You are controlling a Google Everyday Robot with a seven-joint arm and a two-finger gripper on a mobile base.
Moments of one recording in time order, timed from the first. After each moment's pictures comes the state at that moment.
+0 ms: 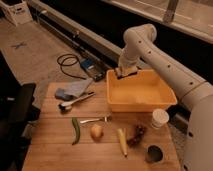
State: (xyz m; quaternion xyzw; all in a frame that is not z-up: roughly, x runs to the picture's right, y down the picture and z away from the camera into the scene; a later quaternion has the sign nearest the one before) arm 0.113 -0.102 0.788 -0.18 -0.11 -0.12 0.97
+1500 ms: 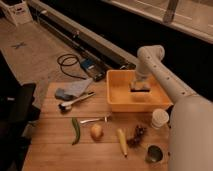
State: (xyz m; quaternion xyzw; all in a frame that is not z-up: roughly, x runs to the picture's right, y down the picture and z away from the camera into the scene) arm 0.216 -0.006 0.910 -0.28 -0.05 0.03 0.96
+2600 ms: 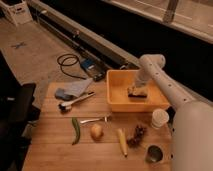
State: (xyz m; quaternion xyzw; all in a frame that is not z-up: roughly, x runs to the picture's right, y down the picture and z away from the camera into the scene) arm 0.206 0.017 0.934 -0.28 -0.09 0.05 0.96
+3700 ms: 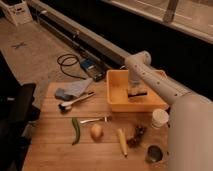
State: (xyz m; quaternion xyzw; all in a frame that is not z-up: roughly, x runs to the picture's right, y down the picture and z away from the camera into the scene) arm 0.195 -0.003 0.927 -0.27 0.01 -0.03 0.96
